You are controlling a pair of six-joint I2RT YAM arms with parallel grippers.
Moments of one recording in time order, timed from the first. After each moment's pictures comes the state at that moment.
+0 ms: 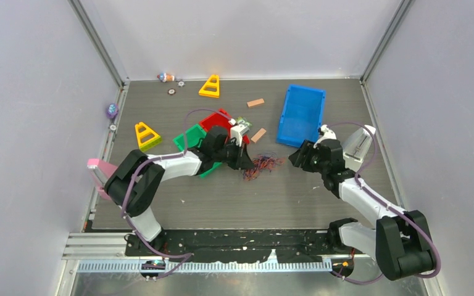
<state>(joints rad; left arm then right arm) -0.66 1.71 0.87 0.26 0.52 -0.35 0.22 1.11 0.43 0.09 -0.14 0.53</state>
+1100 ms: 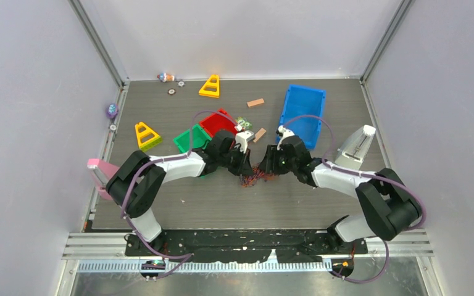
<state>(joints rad) -0.72 1.71 0.89 0.10 0.44 -0.27 0.55 1.40 0.60 0.12 -0.14 0.53</state>
